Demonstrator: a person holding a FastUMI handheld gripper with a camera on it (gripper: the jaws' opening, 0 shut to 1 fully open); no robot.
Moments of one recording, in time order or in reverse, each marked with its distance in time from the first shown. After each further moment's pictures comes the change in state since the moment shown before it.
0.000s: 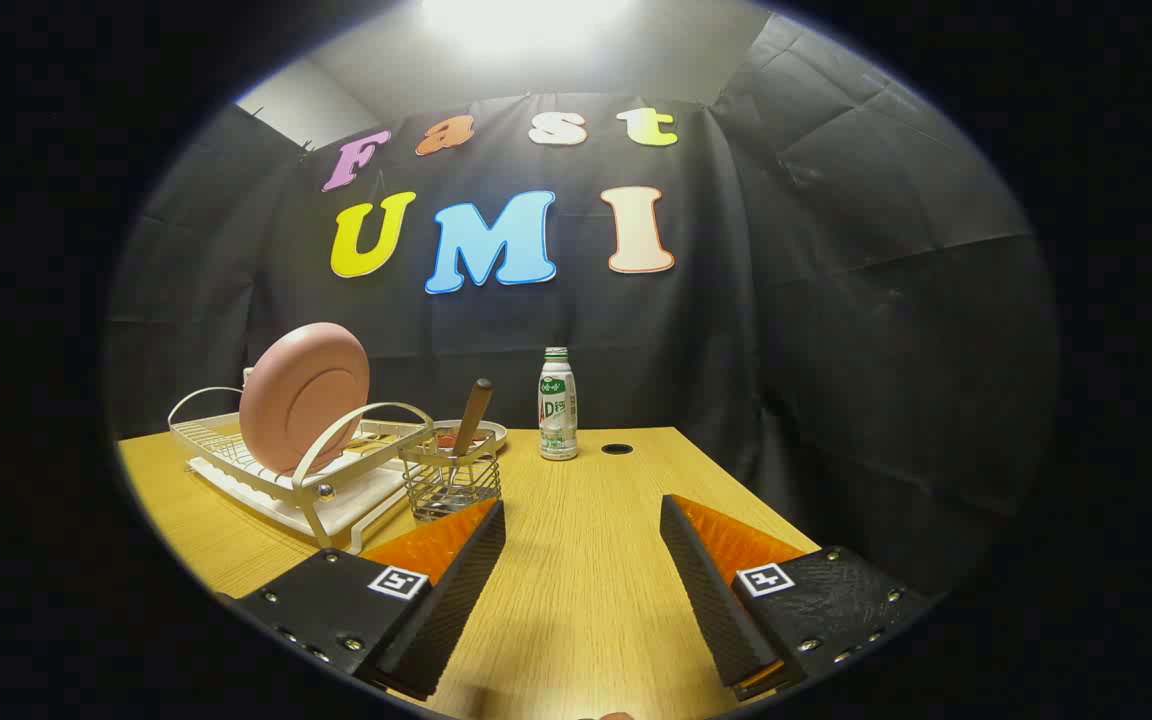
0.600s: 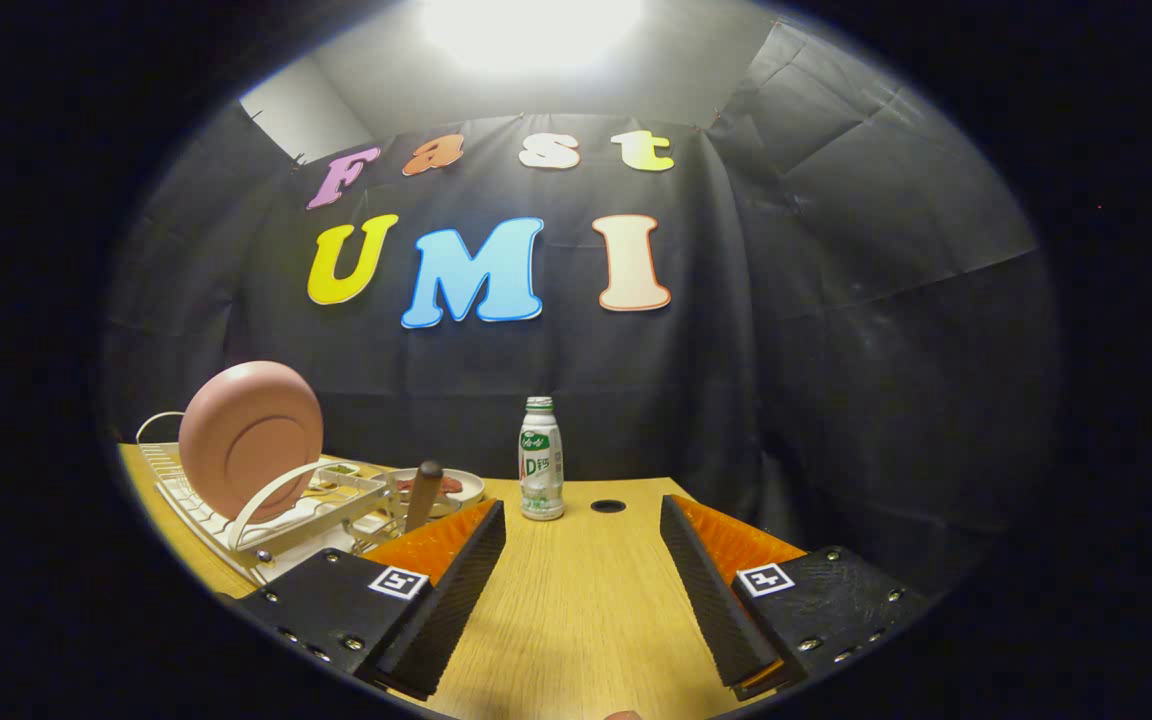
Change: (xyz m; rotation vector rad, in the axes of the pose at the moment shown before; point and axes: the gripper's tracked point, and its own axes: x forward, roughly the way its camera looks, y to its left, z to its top) arm 0.081 -0.019 0.058 -0.007 -0.146 -0.077
